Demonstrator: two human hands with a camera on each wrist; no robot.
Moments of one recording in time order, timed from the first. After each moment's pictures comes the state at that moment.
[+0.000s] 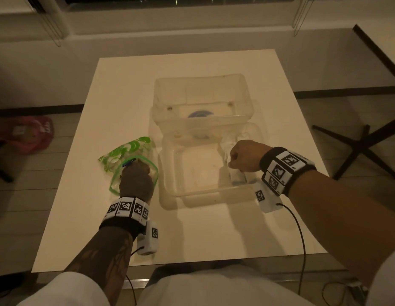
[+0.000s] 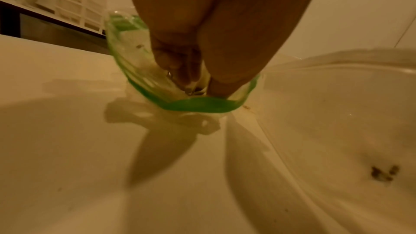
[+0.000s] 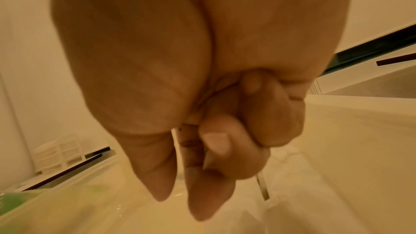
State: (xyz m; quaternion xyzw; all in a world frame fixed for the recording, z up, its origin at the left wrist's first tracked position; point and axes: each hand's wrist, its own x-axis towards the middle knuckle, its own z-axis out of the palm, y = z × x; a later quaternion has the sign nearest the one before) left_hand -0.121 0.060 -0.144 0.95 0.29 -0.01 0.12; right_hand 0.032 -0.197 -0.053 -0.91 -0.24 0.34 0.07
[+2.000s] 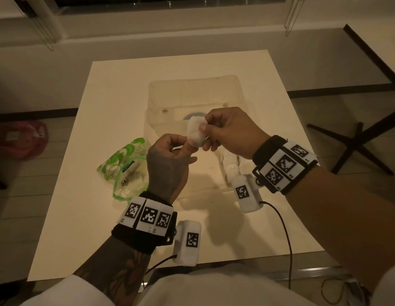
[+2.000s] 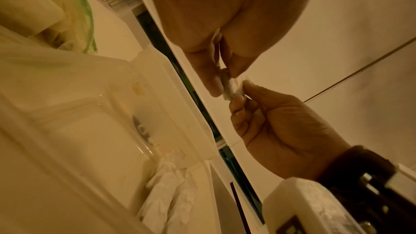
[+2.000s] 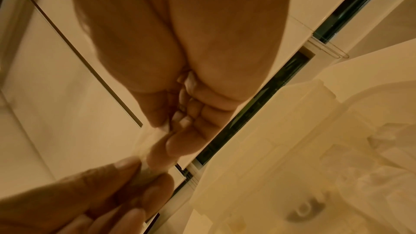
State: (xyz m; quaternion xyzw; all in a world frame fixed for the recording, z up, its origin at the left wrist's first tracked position) left_hand -0.093 -0.047 -0.026 0.71 0.23 0.22 0.63; right_hand 0.011 -0.168 0.012 -0.77 -0.25 0.24 0.54
